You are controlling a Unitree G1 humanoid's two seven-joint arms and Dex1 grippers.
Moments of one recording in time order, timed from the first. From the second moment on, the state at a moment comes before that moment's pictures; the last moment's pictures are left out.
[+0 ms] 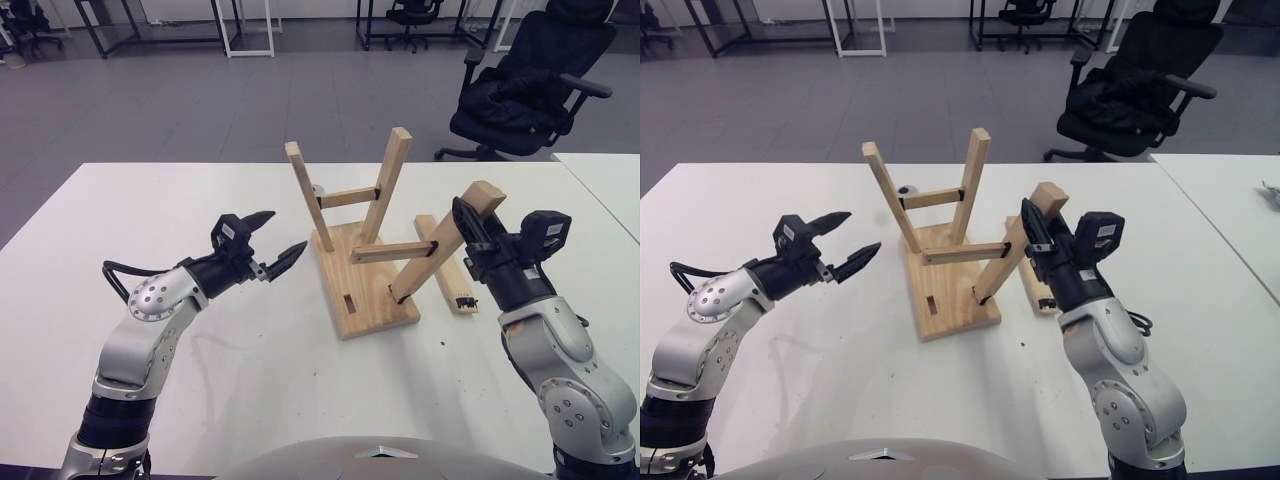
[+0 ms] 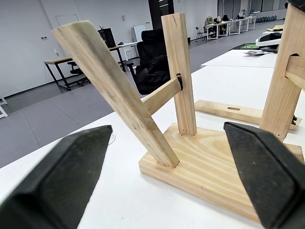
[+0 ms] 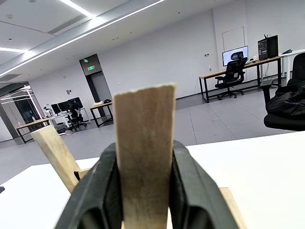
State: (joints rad) left arm -0.05 0.51 0.02 -0.41 -0.42 0.37 -0.62; right arm 0.12 -0.34 -0.11 -0.76 0.78 0.45 -0.09
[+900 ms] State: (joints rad) left arm -0.05 0.51 0.02 -0.42 -0.42 0.39 -0.63; right arm 0.05 -0.37 -0.20 -0.76 0.83 0.54 -0.02
